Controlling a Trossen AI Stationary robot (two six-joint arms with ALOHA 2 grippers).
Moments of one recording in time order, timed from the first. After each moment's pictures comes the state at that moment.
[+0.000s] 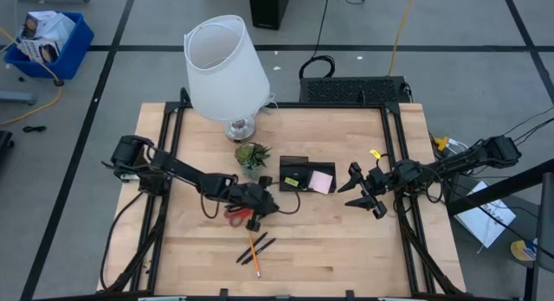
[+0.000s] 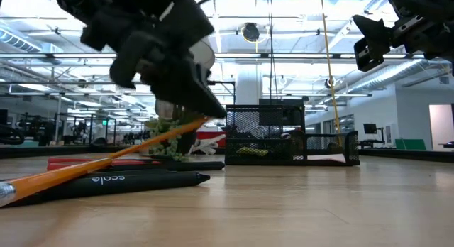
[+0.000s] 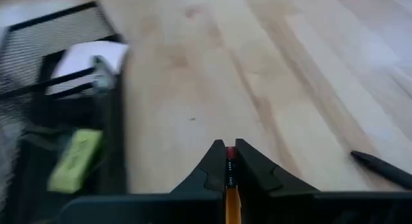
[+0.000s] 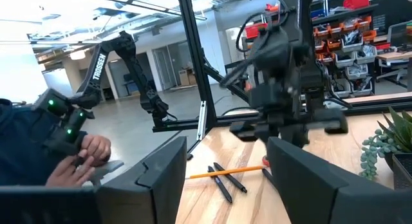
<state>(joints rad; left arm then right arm) -0.21 1.73 0.84 0.24 -0.02 0.15 0.19 0.71 0.01 0.84 -0.19 0.25</state>
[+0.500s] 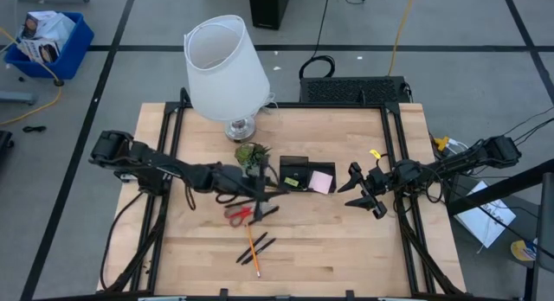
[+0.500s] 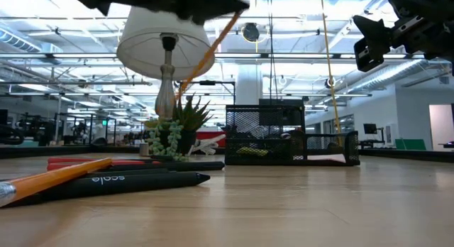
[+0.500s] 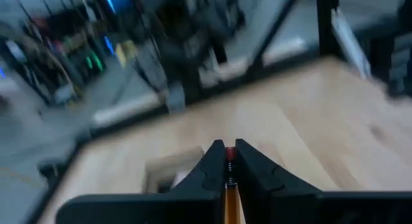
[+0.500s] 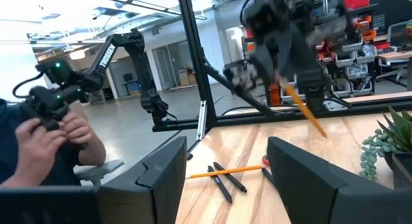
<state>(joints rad) -0.18 1.54 0.84 0.53 -0.12 0.32 0.19 0.71 0.01 0.84 -0.18 0.25</state>
